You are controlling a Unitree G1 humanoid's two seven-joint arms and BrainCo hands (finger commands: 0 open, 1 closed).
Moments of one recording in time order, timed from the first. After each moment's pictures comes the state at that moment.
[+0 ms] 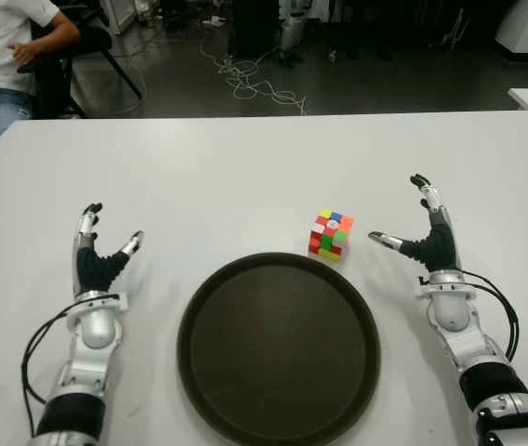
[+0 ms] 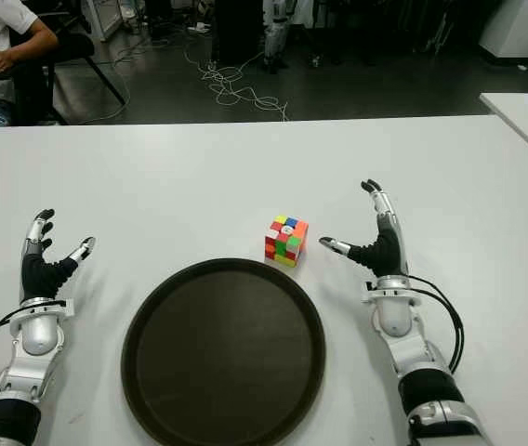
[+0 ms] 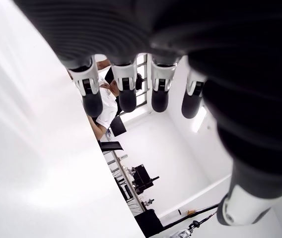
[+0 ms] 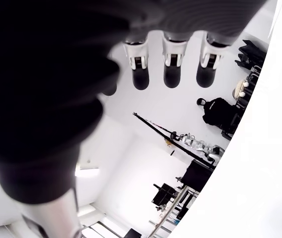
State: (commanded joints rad) left arm -0.16 0.21 0.10 0.60 0.23 -0.36 0.40; right arm -0.33 -0.22 0.01 0.80 -0.28 -0.67 -0.37
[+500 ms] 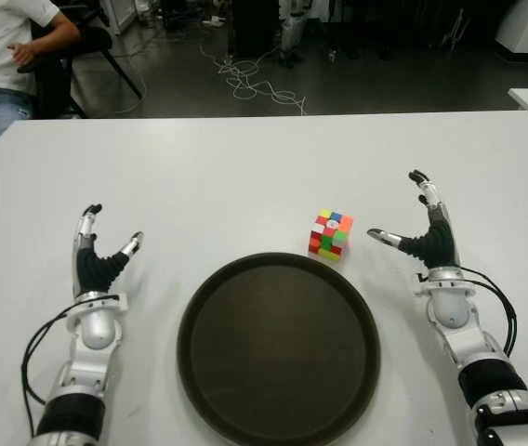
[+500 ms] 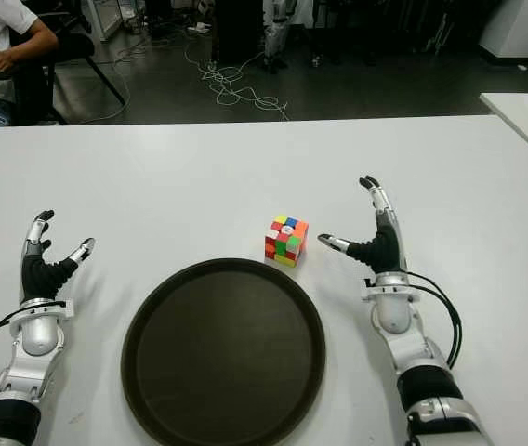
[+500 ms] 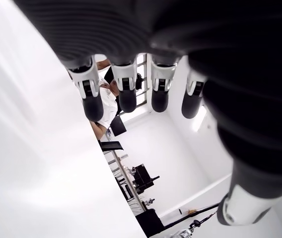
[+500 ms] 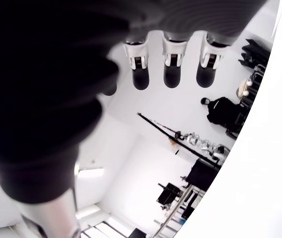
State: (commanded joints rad) left arm -0.17 0.21 0.10 0.60 0.22 -0.37 0.40; right arm -0.34 -0.23 0.01 0.80 -0.27 -0.67 -0.32
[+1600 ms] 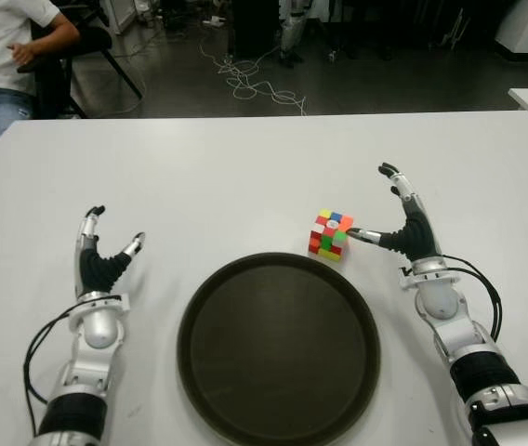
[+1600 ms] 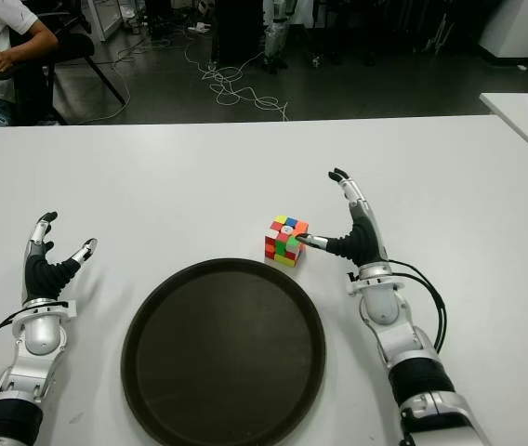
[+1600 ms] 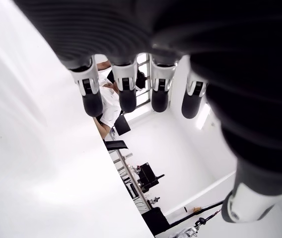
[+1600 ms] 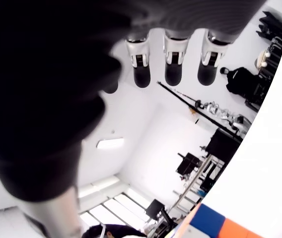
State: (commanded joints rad) left arm -0.17 0.19 0.10 0.59 0.24 -0.34 0.42; right arm -0.37 -0.23 0.08 0.73 -0.32 -0.62 -0.22
